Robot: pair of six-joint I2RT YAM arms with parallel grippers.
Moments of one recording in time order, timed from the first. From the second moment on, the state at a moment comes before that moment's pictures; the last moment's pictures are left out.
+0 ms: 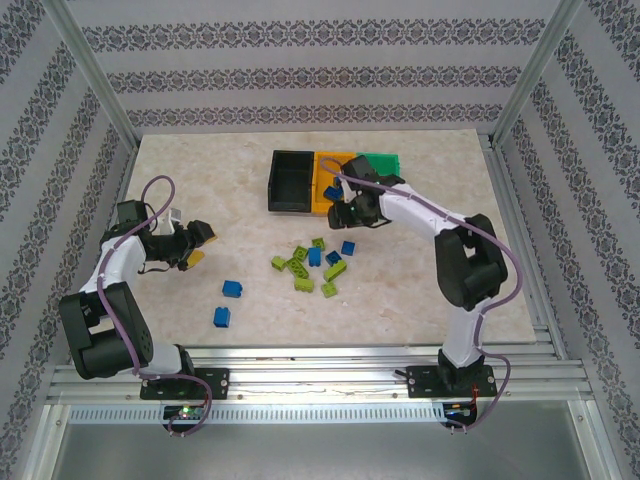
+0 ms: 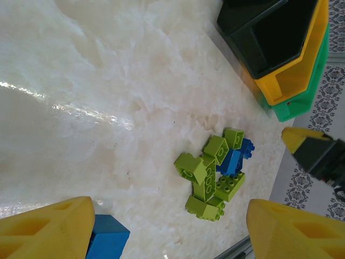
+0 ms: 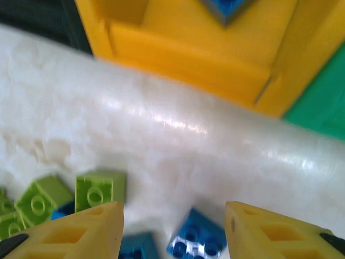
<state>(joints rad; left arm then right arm) 0.36 1.40 0.87 -0.68 0.82 -0.35 0.47 1.89 1.42 -0.67 -0.15 0.29</state>
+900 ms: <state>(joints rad) 0.36 1.41 0.87 -0.68 0.82 -0.35 0.51 1.98 1.32 -0.62 -0.09 0.36</state>
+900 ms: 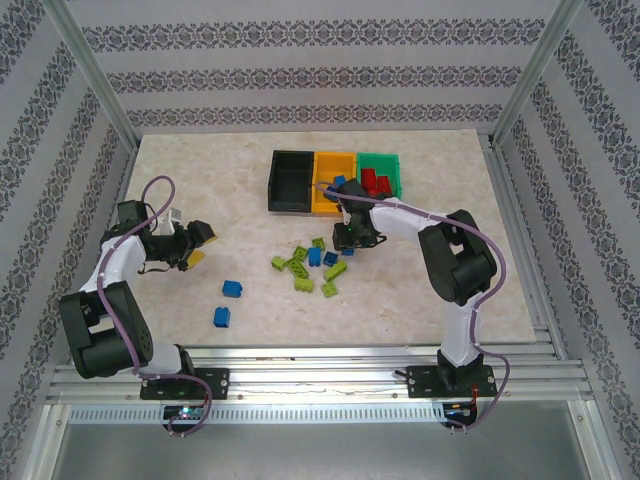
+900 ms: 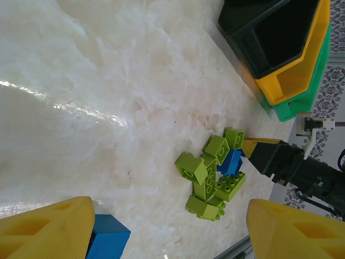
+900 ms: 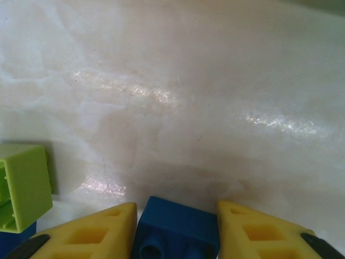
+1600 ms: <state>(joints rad) 0.36 1.41 0.87 -0.68 0.82 -0.35 0.41 2.06 1.75 -0.65 -0.17 0.34</state>
